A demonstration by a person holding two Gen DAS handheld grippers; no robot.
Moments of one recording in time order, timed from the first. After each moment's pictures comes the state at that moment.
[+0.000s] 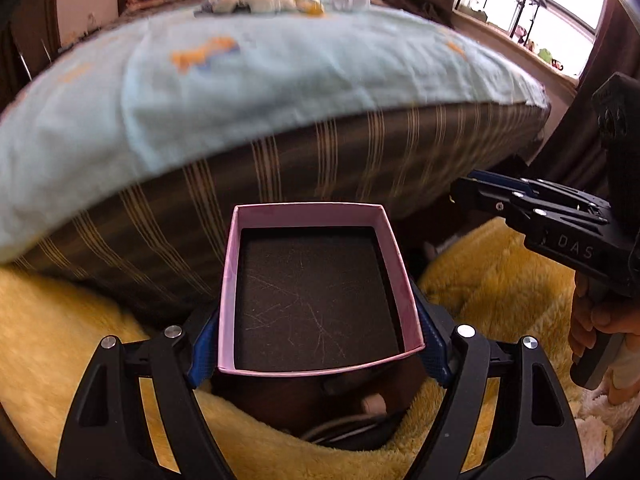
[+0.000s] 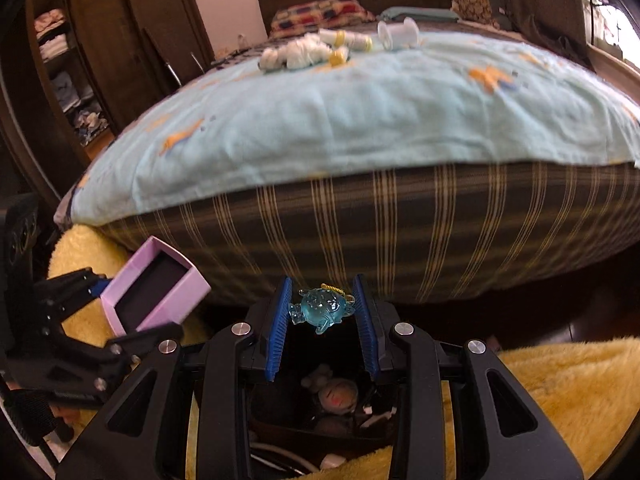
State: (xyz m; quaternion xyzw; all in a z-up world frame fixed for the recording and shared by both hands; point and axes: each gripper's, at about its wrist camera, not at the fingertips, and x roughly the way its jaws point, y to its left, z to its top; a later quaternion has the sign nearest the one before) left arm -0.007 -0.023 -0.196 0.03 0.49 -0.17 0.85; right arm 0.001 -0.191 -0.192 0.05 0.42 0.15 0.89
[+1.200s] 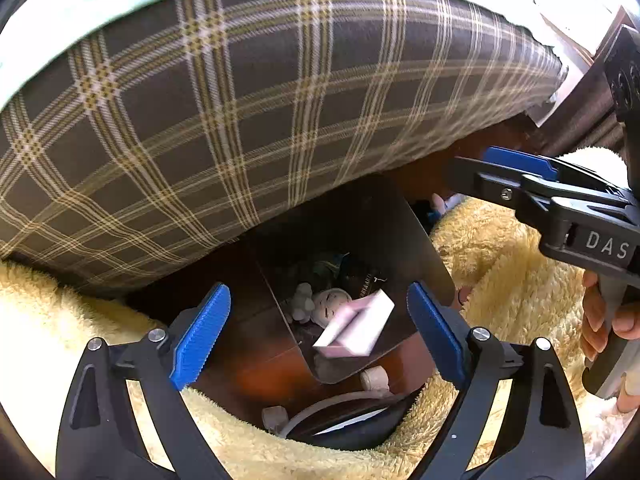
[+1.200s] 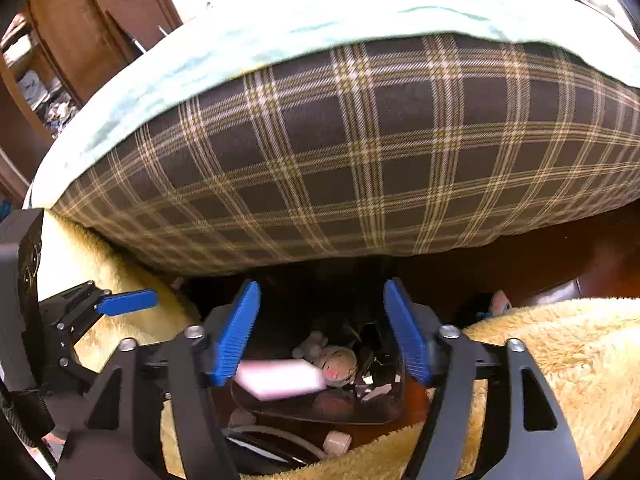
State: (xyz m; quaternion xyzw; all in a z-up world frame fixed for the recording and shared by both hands) left arm 0.018 -0.052 -0.260 0.04 0.54 -0.17 0.82; right arm 0.018 -0.203 -0.233 0.08 0.48 0.12 0.86
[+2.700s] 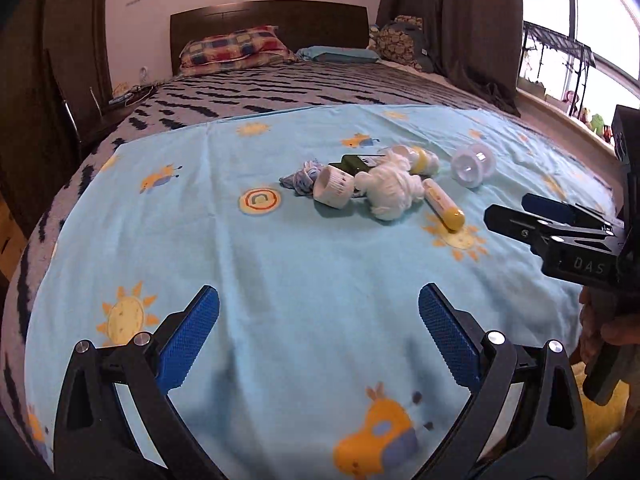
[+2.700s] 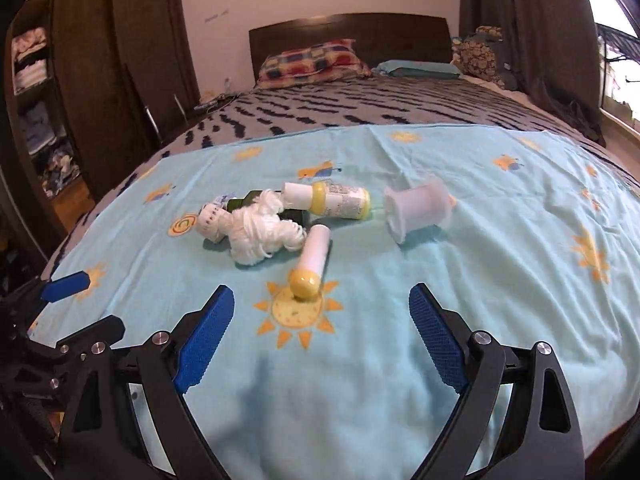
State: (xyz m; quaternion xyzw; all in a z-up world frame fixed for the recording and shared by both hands) left arm 0.184 0.016 -0.096 0.03 0.36 -0.08 0.93; right arm 0.221 -0.178 -0.096 0.02 0.35 0.13 0.93
